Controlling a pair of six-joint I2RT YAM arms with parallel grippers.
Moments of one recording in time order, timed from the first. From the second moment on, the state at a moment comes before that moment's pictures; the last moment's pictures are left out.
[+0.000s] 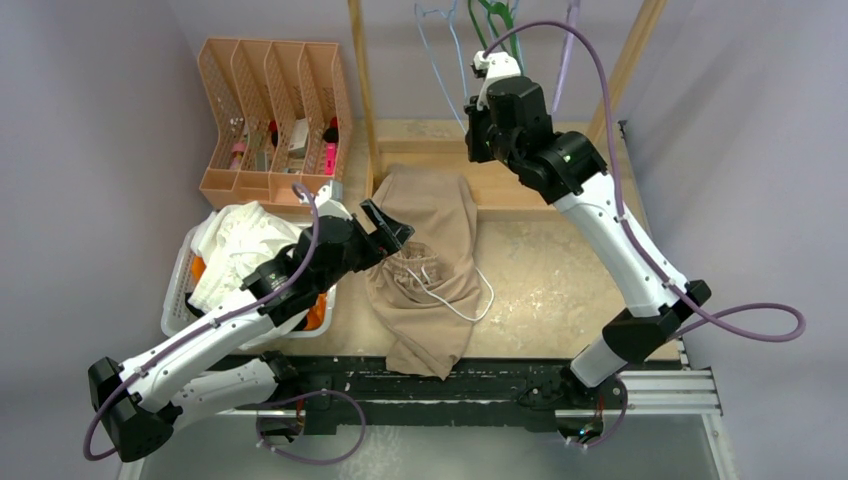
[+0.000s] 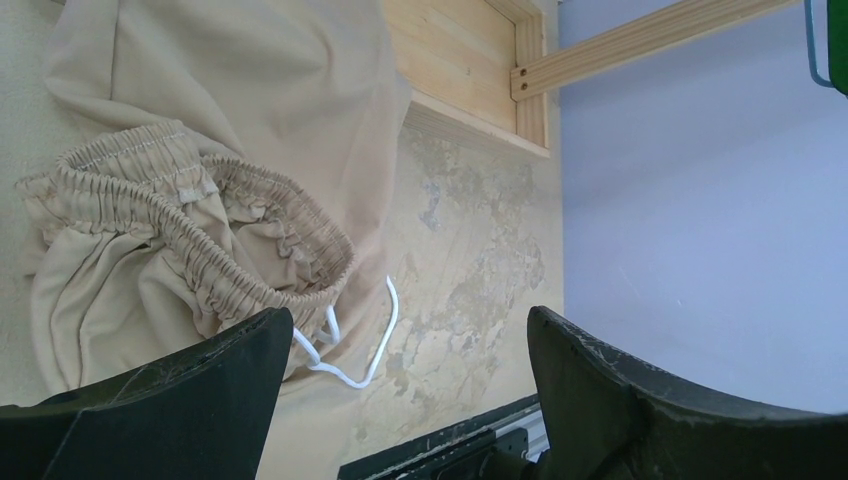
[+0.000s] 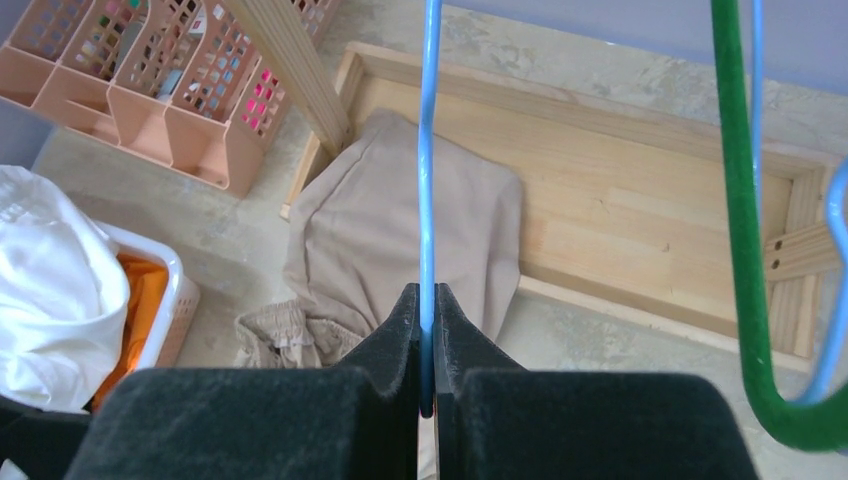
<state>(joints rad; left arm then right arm) -0.81 0.95 0.88 -0.34 -0.28 -1.06 0.66 1.59 2.00 -0.88 0.31 0.23</state>
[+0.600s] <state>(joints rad) -0.81 0.95 0.88 -0.35 -0.30 -1.07 0.66 1.61 2.05 -0.88 0.30 0.25</state>
